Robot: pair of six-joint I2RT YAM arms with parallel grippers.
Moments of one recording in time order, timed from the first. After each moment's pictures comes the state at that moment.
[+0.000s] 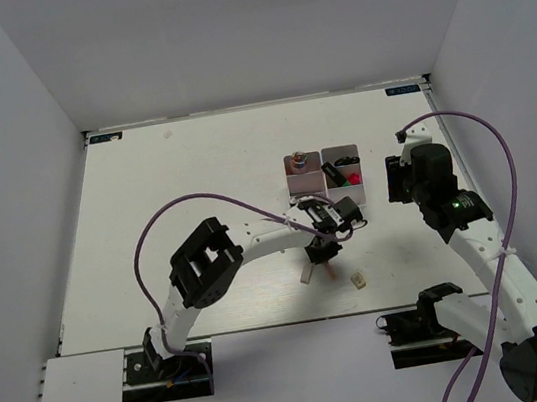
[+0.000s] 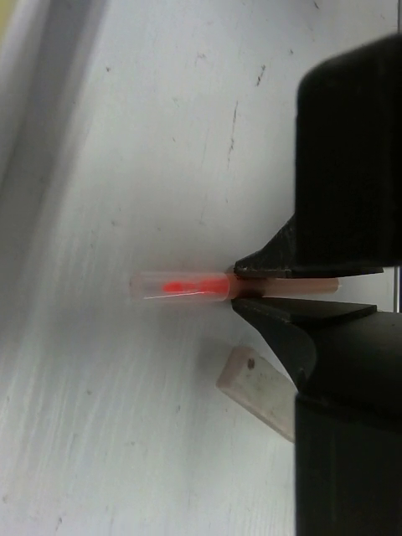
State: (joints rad) left arm -1.14 2.15 1.65 -0.87 -0.27 -1.38; right arm 0.22 0.87 0.79 -0.51 0.15 0.02
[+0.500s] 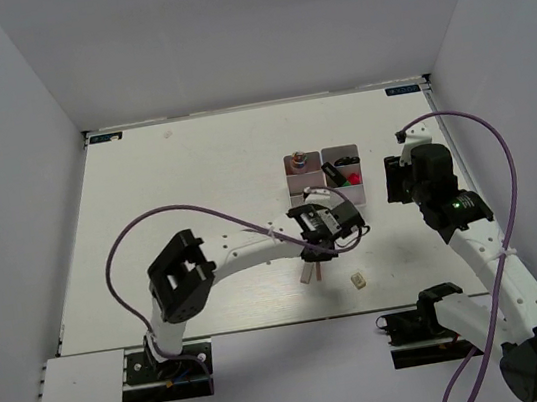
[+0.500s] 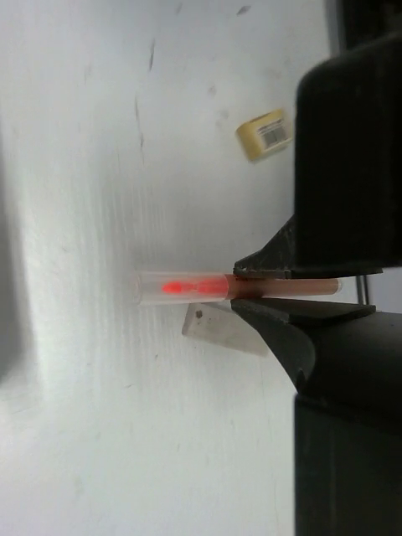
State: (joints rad) left arm -1.20 2.01 1.57 -0.87 -0.37 -1.07; right arm 0.22 0.87 0.79 -0.51 0.14 0.02
